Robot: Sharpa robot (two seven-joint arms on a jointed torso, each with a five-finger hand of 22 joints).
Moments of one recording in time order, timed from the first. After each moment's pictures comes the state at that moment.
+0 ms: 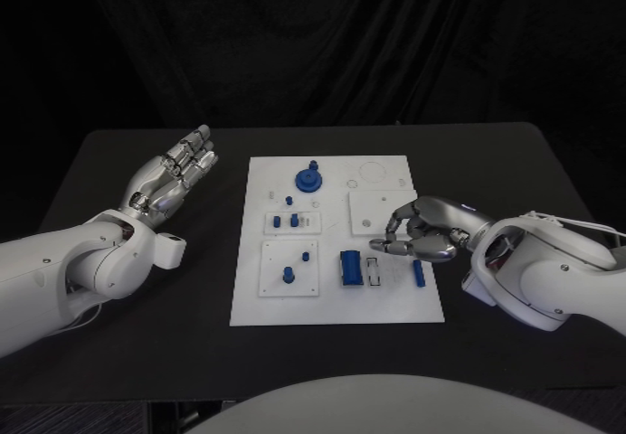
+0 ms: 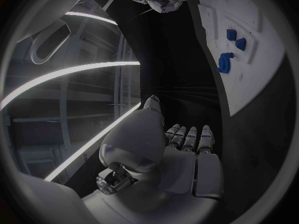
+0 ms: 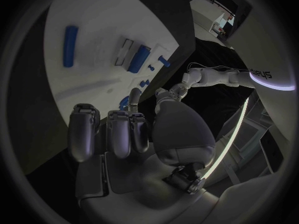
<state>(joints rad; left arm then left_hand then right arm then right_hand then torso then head) 1.22 -0.97 -0.21 1.49 -0.21 -0.17 0.68 1.39 0.24 -0.29 0.29 0.39 0.05 0.09 0.01 0.01 0.00 0.05 0.01 0.00 0.00 0.08 0.00 0.00 0.11 0.01 0.11 0.01 0.01 1.27 -1.24 -0.25 2.07 -1.30 -0.43 -0.35 1.10 0.00 -0.10 0.29 0.51 0.82 0.02 0.66 0.86 1.46 -0.05 1.57 1.31 1.47 -0.11 1.51 1.31 0.04 1.47 0.00 1.42 1.31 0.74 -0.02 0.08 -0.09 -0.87</state>
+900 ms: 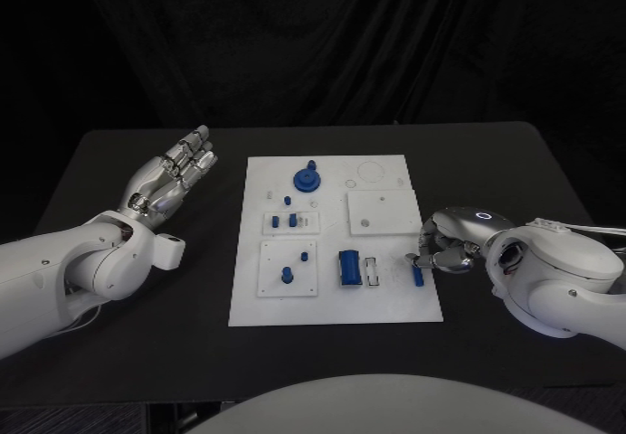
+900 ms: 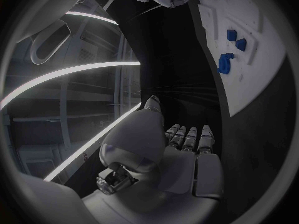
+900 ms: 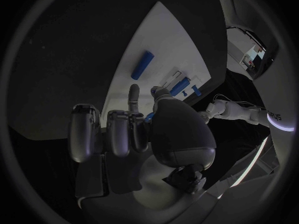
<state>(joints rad) 1.22 -0.96 -0.21 1.49 -0.21 -0.17 0.68 1.40 0.25 -0.29 0.29 0.39 0.05 0.09 0.01 0.01 0.00 0.05 0.01 0.00 0.00 0.08 0.00 0.00 0.12 0.01 0.11 0.01 0.01 1.23 -1.28 -0.25 2.07 -1.62 -0.24 -0.63 1.15 -0.03 -0.09 0.28 0.66 0.93 0.03 0.51 0.72 1.47 -0.04 1.57 1.31 1.47 -0.10 1.52 1.31 0.04 1.47 0.01 1.43 1.31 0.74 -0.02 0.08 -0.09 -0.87</state>
